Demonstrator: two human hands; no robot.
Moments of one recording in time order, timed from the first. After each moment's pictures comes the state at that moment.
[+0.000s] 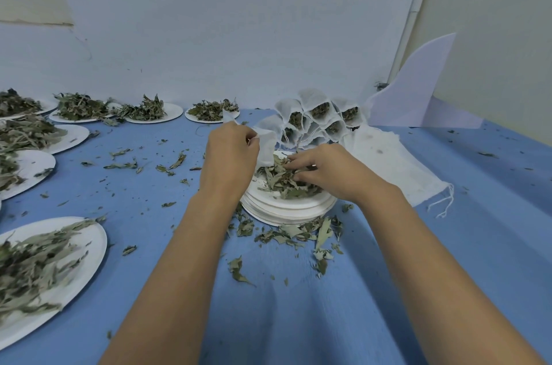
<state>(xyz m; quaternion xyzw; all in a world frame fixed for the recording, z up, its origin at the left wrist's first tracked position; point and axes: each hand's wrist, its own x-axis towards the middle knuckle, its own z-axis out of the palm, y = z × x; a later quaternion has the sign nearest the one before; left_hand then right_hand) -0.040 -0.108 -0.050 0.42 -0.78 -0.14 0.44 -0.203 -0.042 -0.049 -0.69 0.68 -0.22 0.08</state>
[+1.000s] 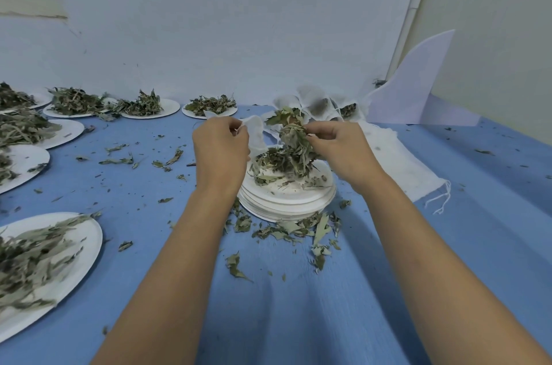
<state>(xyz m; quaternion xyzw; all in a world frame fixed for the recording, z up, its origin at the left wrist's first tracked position) -0.041 -0.106 -0.054 0.43 -0.68 -0.23 0.55 -0.206 -0.044 -0.044 -0.53 0.65 -0.53 0.16</state>
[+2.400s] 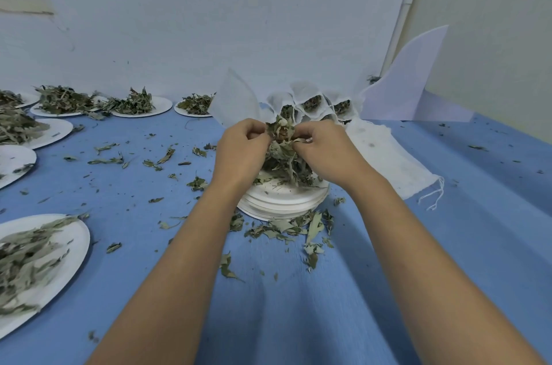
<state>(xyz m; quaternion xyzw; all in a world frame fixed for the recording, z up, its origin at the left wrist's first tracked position) -0.065 -0.100 -0.055 0.39 -0.68 -0.41 0.47 -0.191 -0.040 -0.037 -0.61 0.69 -0.38 0.07</state>
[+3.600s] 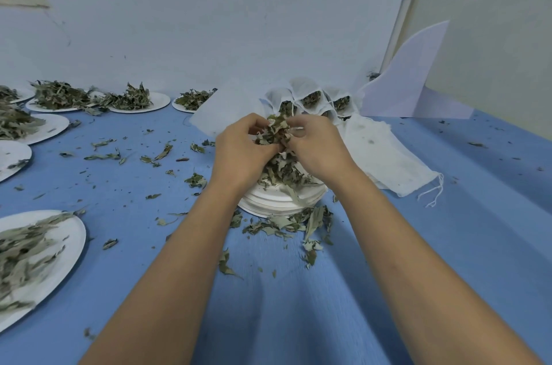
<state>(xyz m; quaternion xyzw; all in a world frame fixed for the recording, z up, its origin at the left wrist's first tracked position) -0.065 -0.100 -0.064 0.37 -0.74 -0.31 0.48 -0.171 -0.041 -0.033 -0.54 0.71 -0.43 0.13</state>
